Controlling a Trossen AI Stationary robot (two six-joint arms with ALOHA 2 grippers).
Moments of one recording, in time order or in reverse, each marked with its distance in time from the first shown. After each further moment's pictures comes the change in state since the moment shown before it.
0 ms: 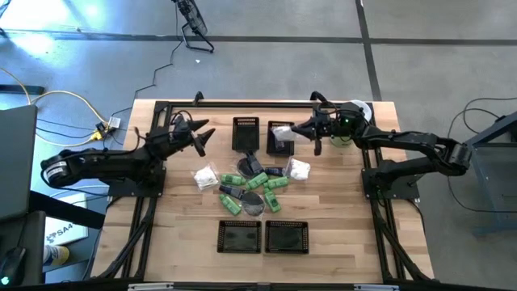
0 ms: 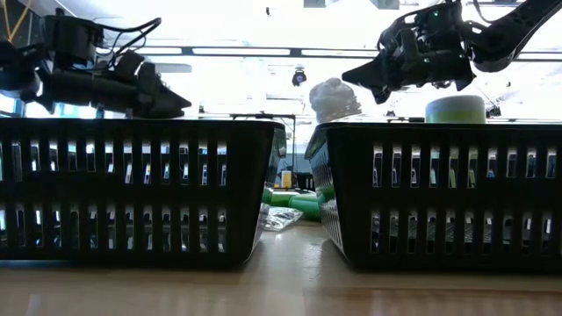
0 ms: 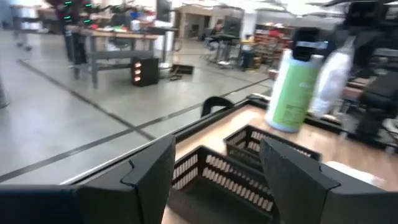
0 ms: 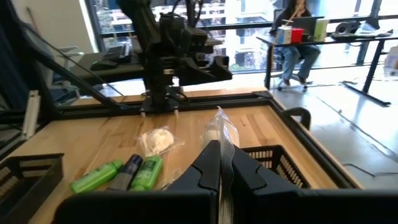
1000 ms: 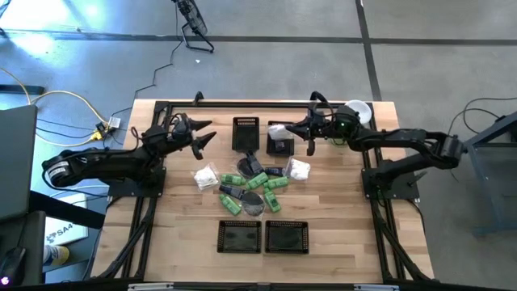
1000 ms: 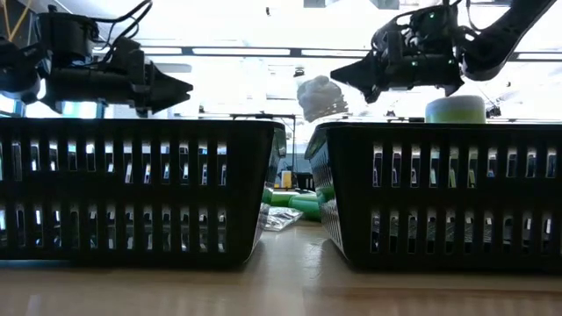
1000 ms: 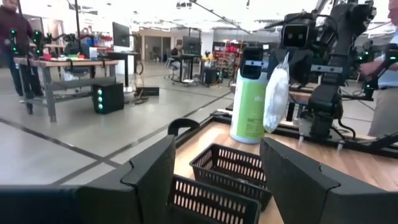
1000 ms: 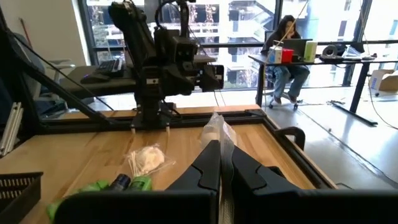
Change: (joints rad) left arm 0.038 0.034 0.001 0.136 0.199 0.053; right arm 0.062 0.118 0.001 0.219 0.078 0.016
